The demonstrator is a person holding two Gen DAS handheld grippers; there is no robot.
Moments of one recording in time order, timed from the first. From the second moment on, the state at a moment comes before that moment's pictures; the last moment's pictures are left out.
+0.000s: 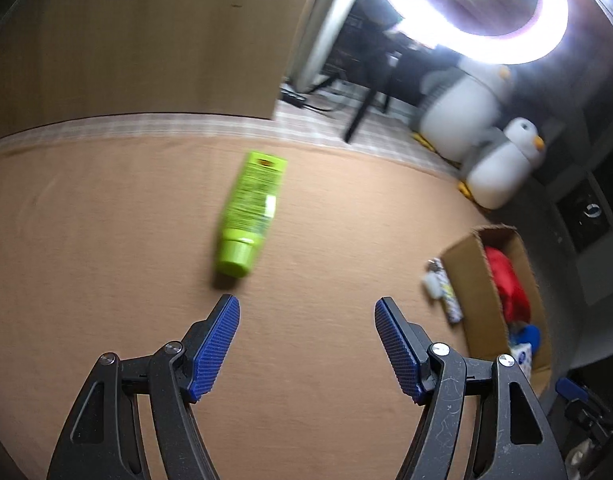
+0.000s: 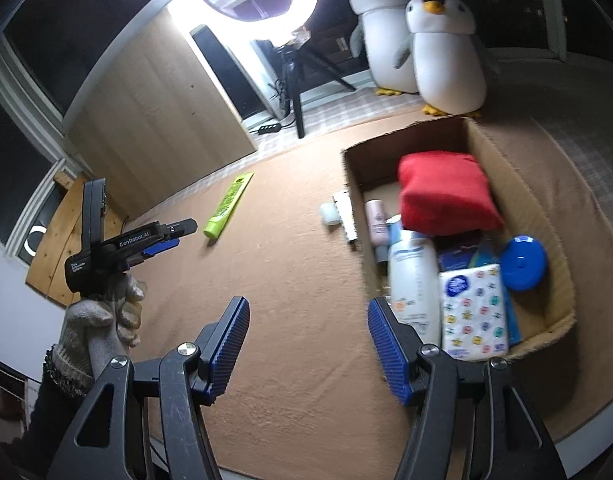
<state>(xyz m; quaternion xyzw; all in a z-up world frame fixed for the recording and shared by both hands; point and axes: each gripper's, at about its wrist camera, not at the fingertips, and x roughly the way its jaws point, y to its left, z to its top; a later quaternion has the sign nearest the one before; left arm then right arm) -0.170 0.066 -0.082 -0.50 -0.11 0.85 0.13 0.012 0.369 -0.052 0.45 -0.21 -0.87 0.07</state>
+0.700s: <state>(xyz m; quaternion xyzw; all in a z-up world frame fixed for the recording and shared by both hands) -0.273 0.062 -0.146 -0.57 -0.07 0.81 0.10 0.007 0.337 -0.066 0.48 -0.21 -0.85 0.06</state>
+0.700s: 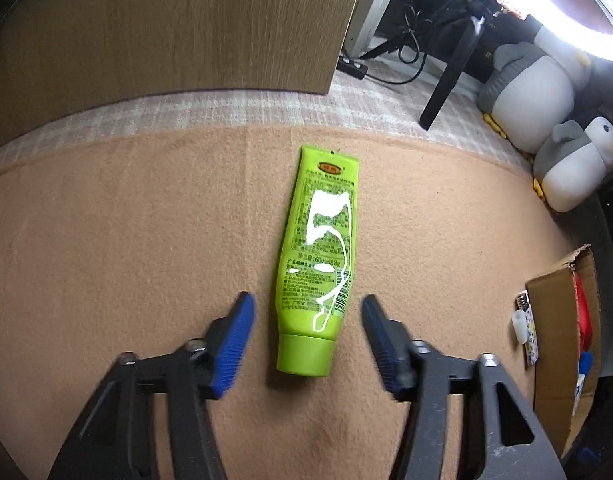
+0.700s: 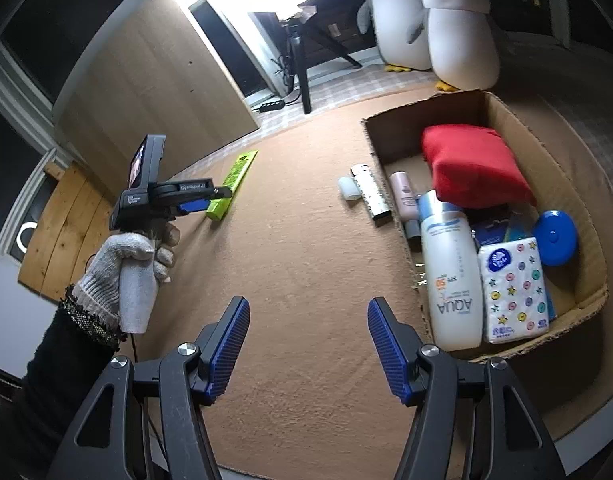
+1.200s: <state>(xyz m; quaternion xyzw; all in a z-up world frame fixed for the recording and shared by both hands) -0.206 0.067 -0.152 -0.57 -0.09 0.81 0.12 -0.019 0.316 -0.071 0.48 -0.20 -0.85 0.09</state>
